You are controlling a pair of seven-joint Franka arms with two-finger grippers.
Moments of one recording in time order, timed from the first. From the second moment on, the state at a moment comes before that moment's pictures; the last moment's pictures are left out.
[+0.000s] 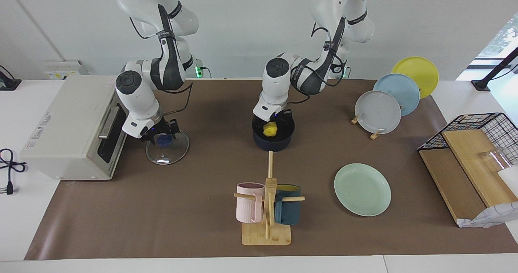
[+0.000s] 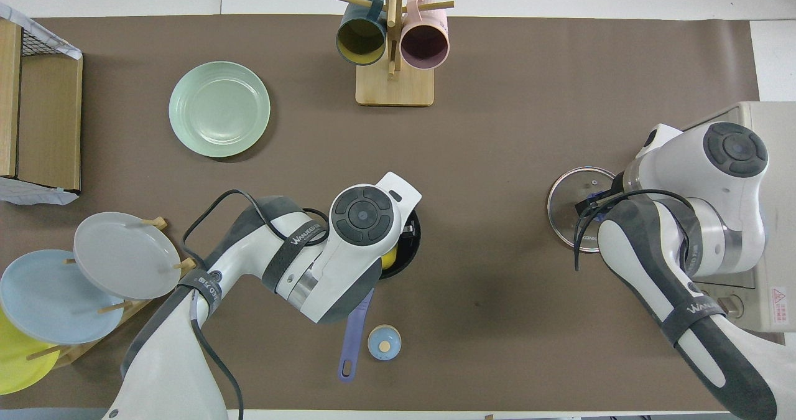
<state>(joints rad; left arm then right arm) -0.69 0.28 -0.07 -1.96 0.00 2.21 -0.78 0.05 0.10 -0.02 -2.18 -0.02 2.21 -0.23</state>
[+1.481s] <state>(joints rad) -0.54 0.14 -0.04 -1.67 0.00 1.82 -0.68 0.04 0.04 -0.02 -1.74 -0.02 1.68 -0.23</state>
